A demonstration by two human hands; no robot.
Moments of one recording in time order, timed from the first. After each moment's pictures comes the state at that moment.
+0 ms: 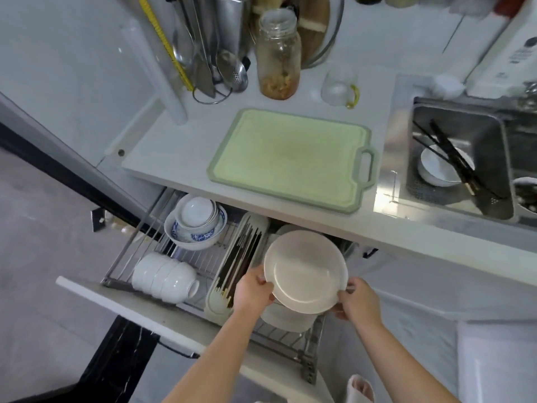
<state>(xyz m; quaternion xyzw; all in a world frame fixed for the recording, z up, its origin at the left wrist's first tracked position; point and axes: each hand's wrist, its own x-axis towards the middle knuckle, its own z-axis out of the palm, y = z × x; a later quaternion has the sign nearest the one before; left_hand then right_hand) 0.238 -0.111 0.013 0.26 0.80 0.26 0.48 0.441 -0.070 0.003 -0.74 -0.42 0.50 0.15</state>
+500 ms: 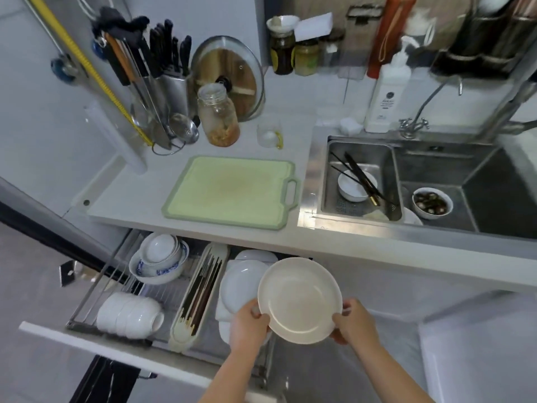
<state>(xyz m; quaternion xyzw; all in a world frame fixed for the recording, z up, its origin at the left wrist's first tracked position) 0.376 -0.148 0.081 0.31 0.79 0.26 0.46 0.577 -0.109 0.057 -0.75 -0.41 0.50 0.17</state>
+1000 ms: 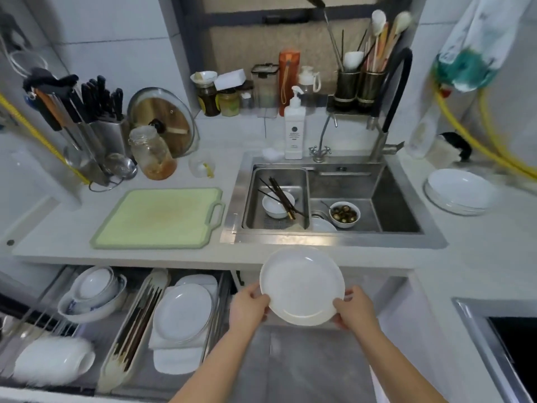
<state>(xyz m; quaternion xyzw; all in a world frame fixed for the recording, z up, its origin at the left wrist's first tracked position) 0.559 -0.123 0.131 0.38 0.70 0.33 0.51 0.772 -0.123 0.118 -0.76 -0.37 0.45 0.29</state>
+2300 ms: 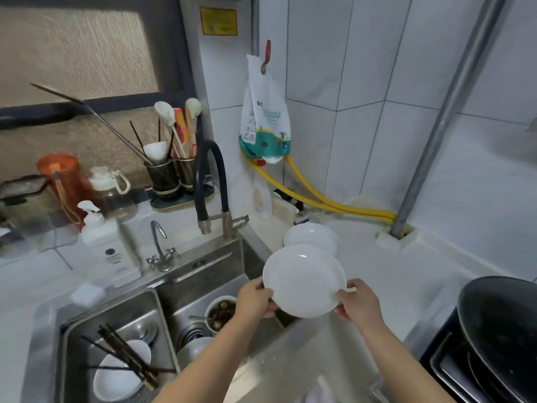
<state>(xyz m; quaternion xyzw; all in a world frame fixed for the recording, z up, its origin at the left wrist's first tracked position) 0.870 0.168 0.190 0.57 0.49 0.17 0.63 1.025 0.027 0.193 -0.83 -0.12 0.26 0.48</state>
